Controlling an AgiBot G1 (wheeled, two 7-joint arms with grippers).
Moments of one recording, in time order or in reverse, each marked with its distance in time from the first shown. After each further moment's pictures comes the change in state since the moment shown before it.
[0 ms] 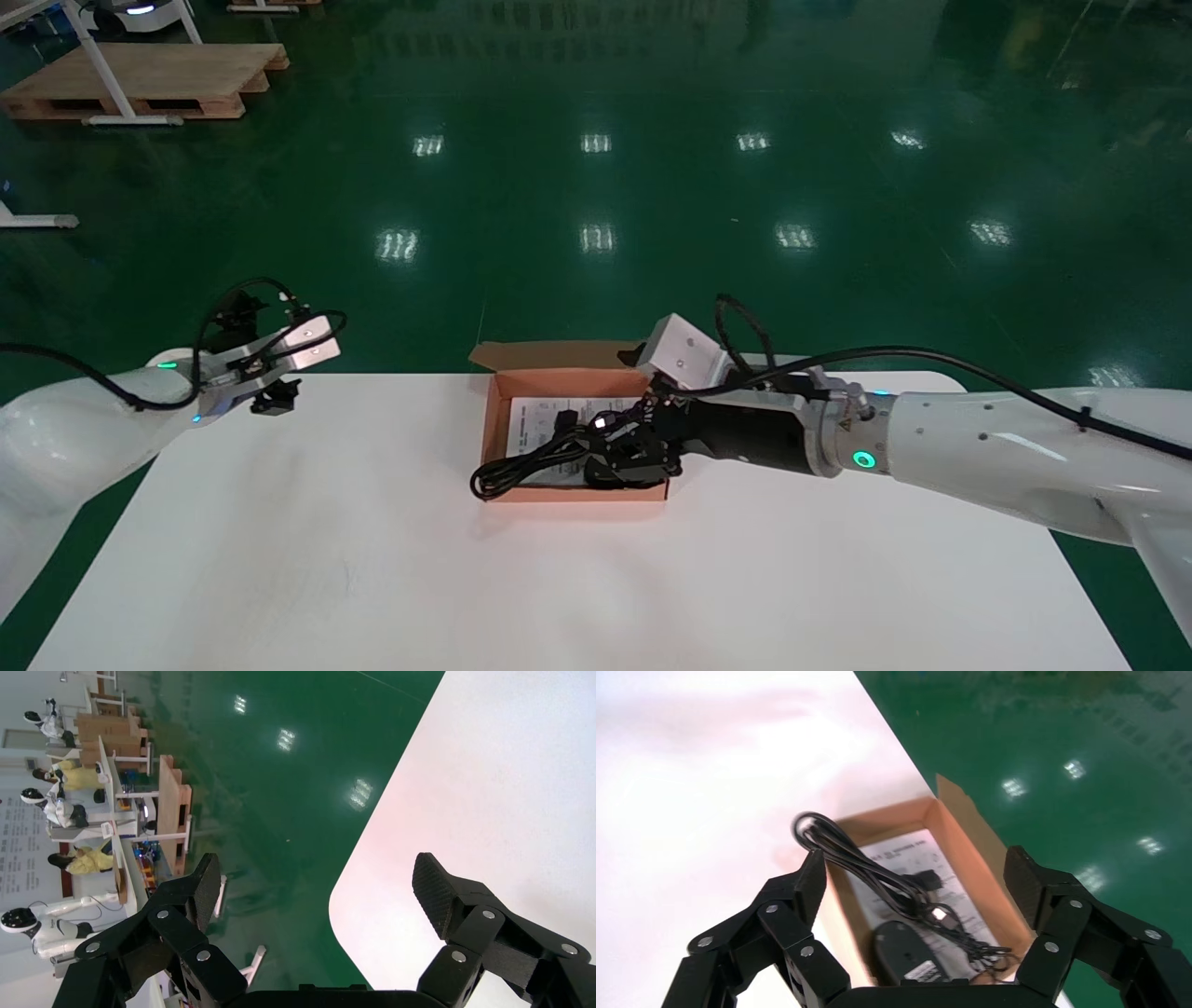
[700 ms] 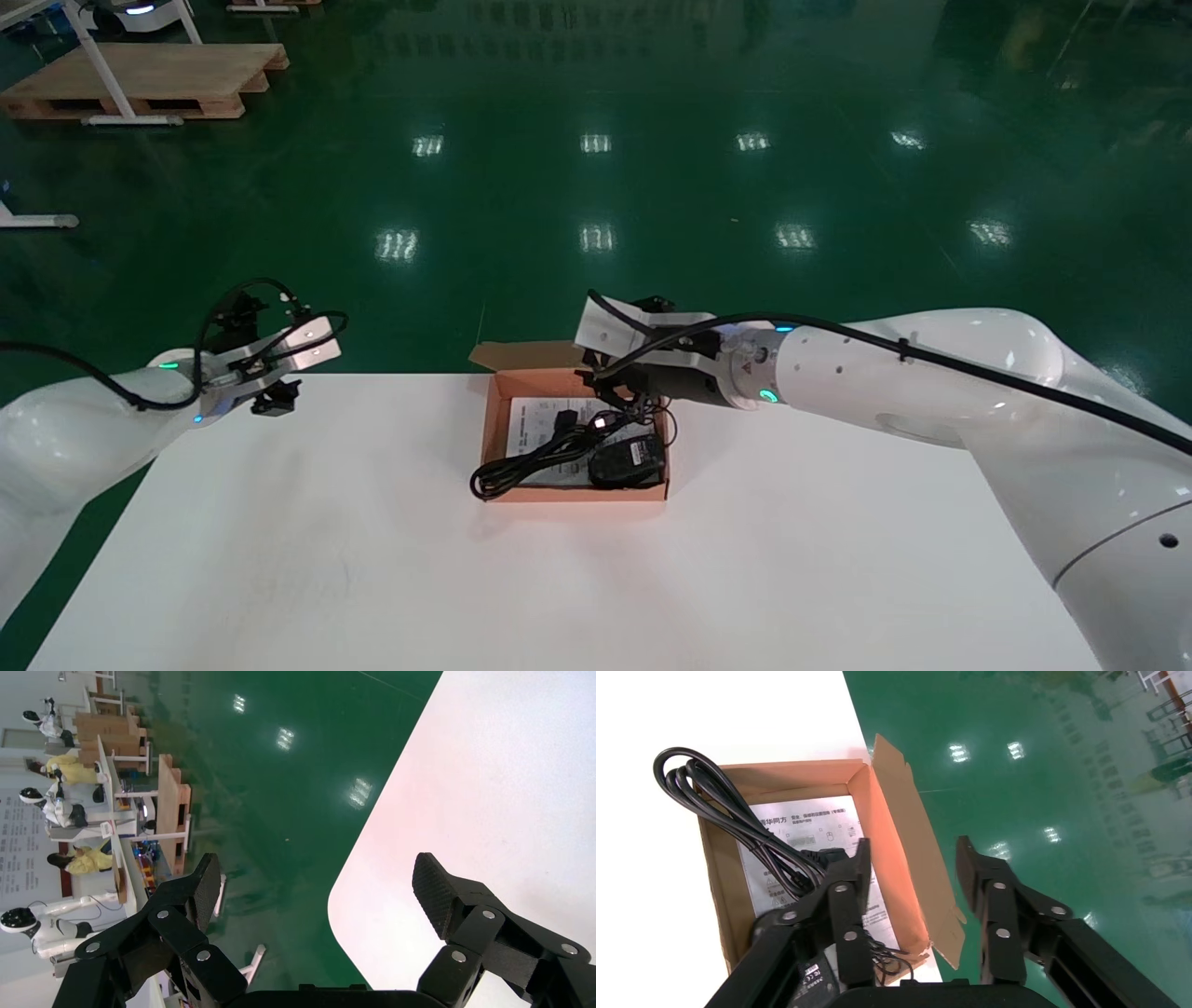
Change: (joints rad) left arm -0.007 0.010 0.004 0.019 0.003 -0.010 0.009; right arm 0.163 -0.208 -0.136 -0.200 -0.275 0.208 -0.068
